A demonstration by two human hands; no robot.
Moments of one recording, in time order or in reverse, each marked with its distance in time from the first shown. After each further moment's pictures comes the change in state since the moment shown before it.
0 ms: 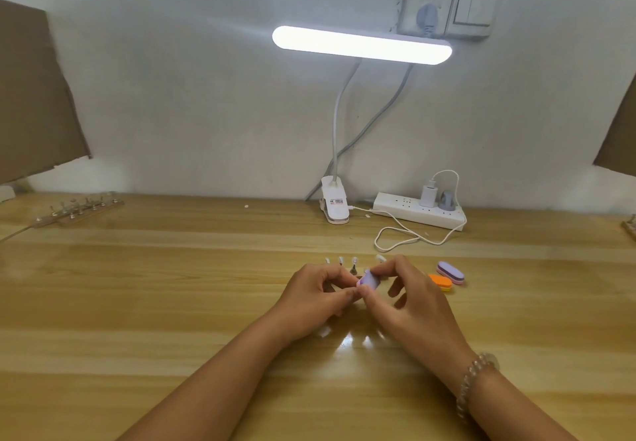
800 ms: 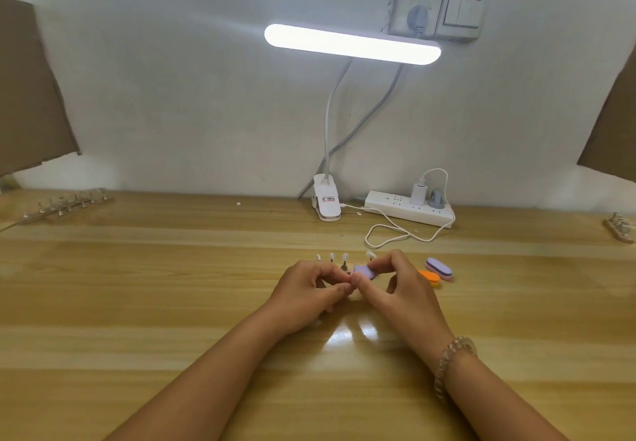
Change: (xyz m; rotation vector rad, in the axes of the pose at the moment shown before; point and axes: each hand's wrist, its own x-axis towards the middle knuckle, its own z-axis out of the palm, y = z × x) left_hand 0.002 -0.002 0.002 0.073 0.009 0.001; right_hand 0.006 0.005 0.001 0.035 0.012 0.186
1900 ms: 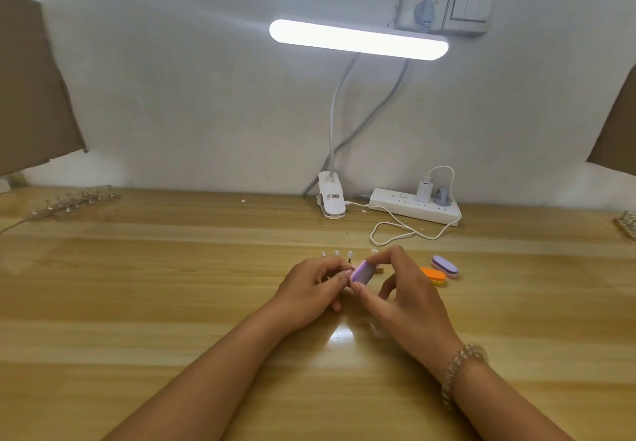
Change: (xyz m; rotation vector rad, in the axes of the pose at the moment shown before) left_hand -0.003 0.007 -0.002 0.035 -0.028 0.058; right_hand -0.011 -0.004 0.002 -0.080 0.001 -0.162
